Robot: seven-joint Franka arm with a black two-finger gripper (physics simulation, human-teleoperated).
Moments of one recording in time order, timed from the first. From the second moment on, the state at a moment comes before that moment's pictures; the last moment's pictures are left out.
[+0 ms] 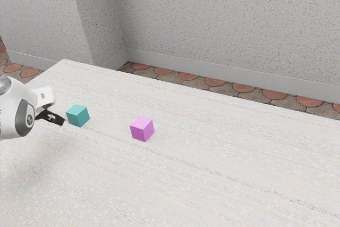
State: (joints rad) arm 0.76 0.32 -0.23 -2.32 -0.01 3.21 0.52
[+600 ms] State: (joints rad) arm 0.79 0.51 -0.34 -2.19 -0.01 3.35 0.57
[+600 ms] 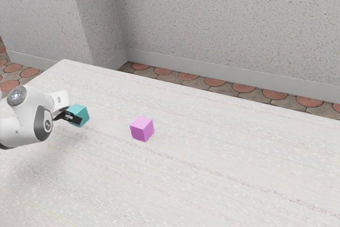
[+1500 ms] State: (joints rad) arm 0.79 0.61 -0.35 -2.08 -0.02 3.38 0.58
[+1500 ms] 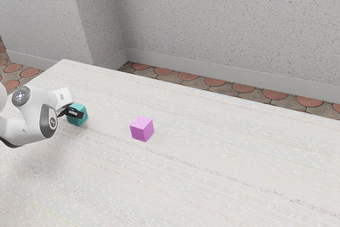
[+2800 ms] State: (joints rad) arm 0.27 0.27 -0.27 -2.32 -0.26 3.38 0.40
